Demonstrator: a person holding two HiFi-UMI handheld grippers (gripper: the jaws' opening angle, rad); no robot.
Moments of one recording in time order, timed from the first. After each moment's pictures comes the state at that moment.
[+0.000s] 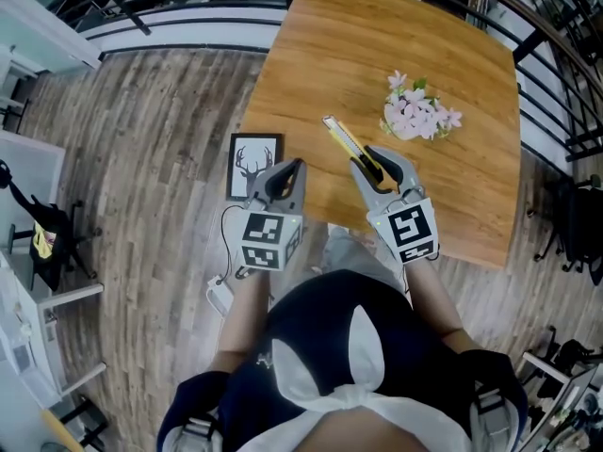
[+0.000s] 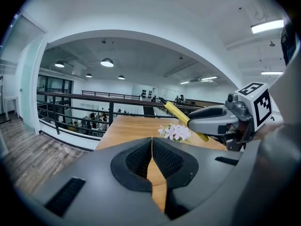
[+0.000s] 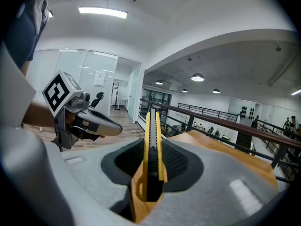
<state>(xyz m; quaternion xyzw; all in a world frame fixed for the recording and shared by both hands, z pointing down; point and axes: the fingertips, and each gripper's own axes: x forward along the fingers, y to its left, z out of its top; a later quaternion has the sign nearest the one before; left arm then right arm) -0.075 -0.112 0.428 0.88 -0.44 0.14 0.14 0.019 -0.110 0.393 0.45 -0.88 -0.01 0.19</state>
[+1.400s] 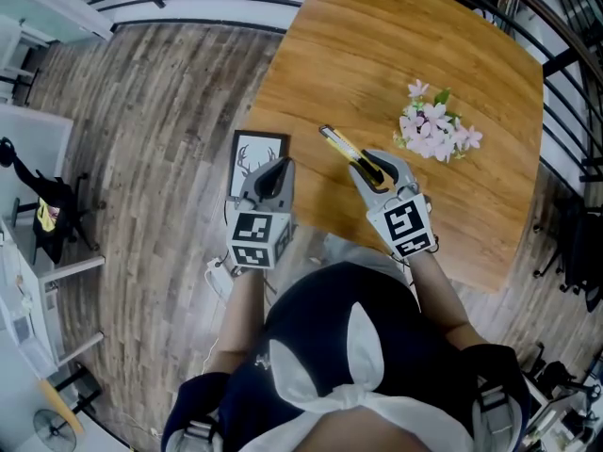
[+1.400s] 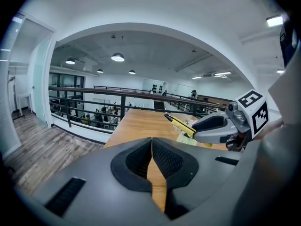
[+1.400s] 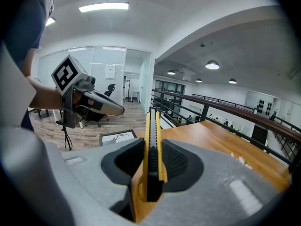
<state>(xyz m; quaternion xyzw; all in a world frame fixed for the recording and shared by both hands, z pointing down) -0.099 -0.163 0.464 0.83 -0.49 0.17 0.18 0.018 -0.168 0.465 0.36 -0.90 0.02 0.24</state>
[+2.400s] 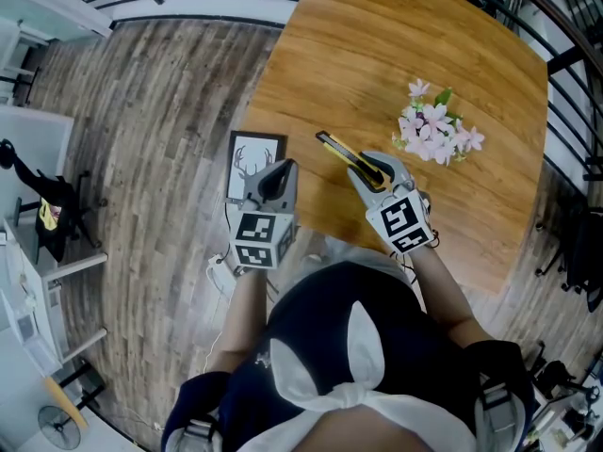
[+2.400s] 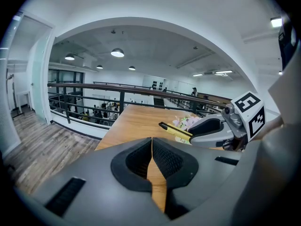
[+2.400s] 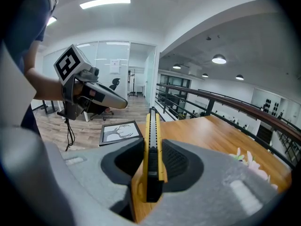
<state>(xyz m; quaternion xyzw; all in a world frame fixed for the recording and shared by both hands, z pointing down) -0.083 -0.172 0.481 0.83 -0.49 0.18 0.19 0.027 -0.177 0.498 0.32 -0.90 0.02 0.28</state>
